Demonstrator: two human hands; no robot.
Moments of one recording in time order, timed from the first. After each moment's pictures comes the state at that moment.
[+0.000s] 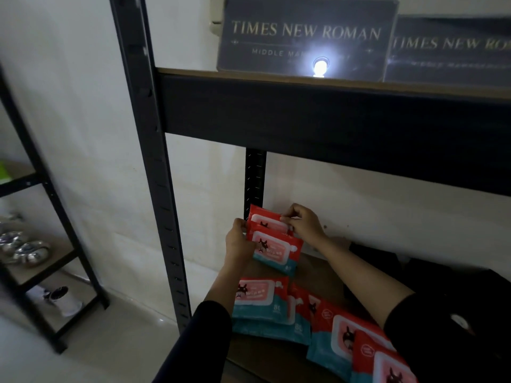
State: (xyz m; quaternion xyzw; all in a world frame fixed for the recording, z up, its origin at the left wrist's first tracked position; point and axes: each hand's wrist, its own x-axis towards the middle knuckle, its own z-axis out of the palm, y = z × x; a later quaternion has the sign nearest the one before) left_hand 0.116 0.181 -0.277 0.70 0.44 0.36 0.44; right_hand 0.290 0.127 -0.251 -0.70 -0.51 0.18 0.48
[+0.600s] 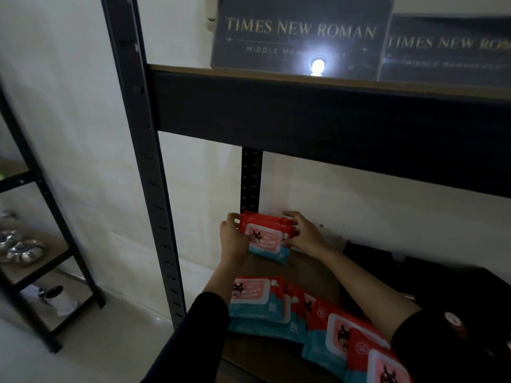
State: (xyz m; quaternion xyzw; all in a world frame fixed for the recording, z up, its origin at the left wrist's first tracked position) left_hand 0.122 0.189 -0.281 0.66 0.45 0.41 0.43; right_hand 0.296 0.103 -0.269 -0.72 -0.52 0.23 0.40
